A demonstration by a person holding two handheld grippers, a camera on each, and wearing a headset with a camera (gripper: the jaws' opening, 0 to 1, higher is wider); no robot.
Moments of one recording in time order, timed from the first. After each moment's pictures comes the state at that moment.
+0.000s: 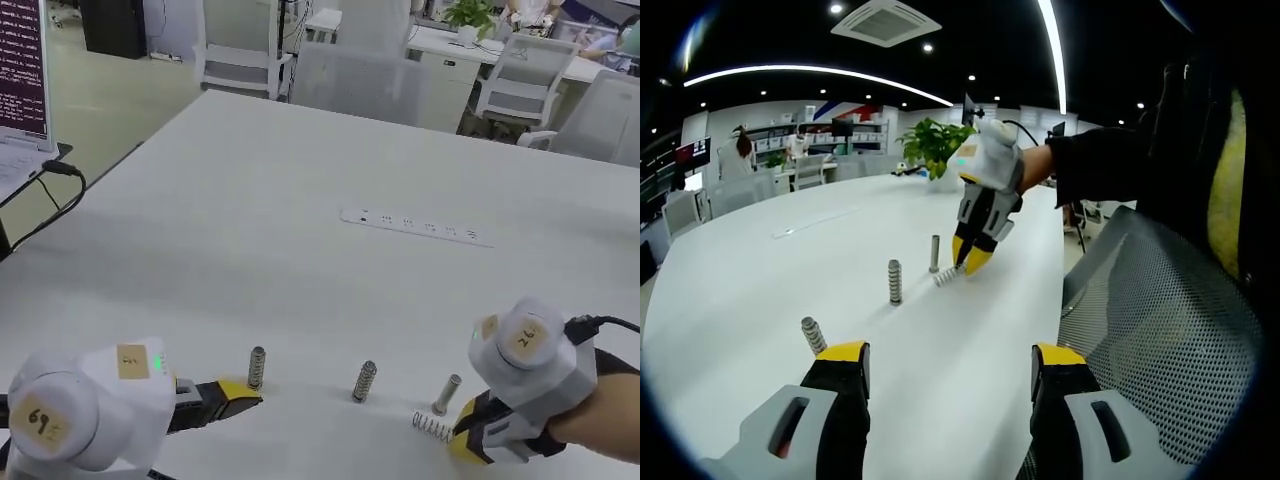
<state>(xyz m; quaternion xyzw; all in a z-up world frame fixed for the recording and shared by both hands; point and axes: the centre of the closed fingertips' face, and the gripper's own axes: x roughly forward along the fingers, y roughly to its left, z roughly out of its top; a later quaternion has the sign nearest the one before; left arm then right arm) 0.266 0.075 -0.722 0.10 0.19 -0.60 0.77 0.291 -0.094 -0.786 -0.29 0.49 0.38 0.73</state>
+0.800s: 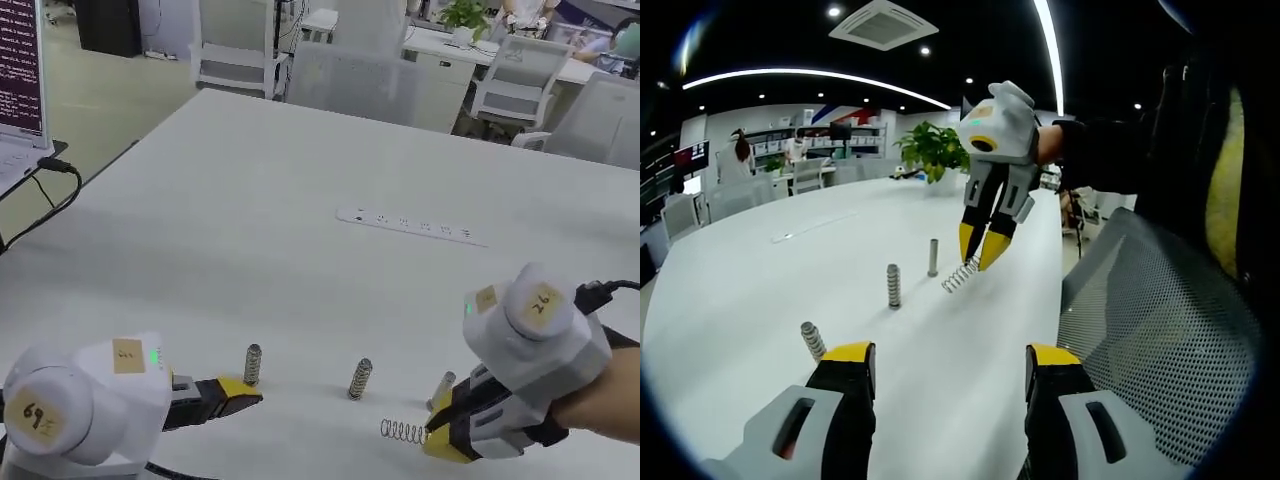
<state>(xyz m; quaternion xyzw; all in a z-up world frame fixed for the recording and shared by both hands) 0.265 0.074 -0.719 0.09 0.19 -0.60 0.77 0.267 -0.040 -0.737 -0.26 0.46 0.46 0.72</state>
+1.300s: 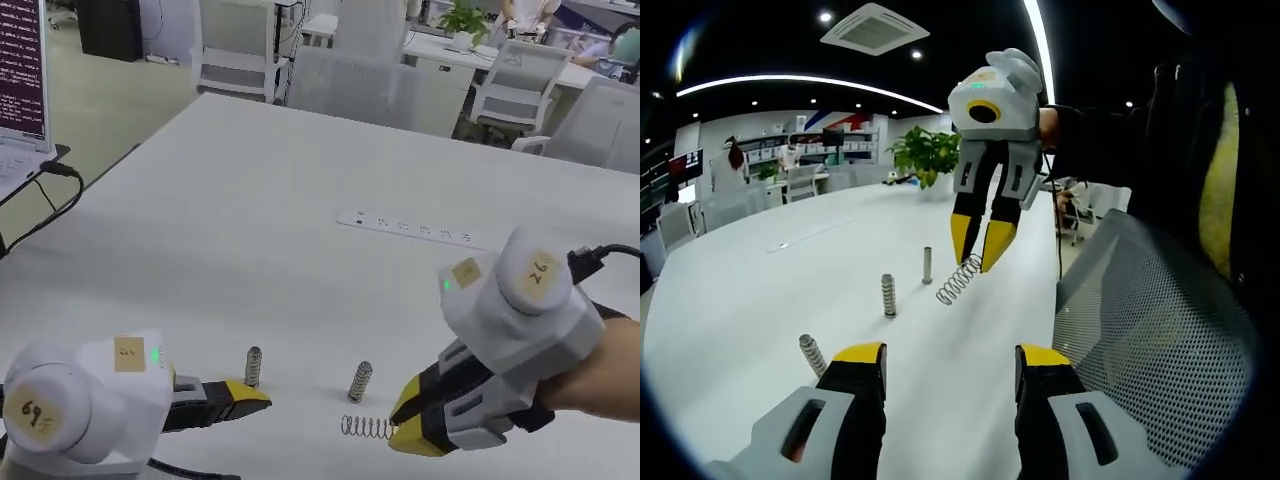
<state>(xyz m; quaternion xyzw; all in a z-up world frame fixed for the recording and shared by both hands) 0.262 0.071 -0.710 0.10 0.17 -0.62 0.76 0.257 0.005 -0.706 -0.28 0.42 0.53 0.69</state>
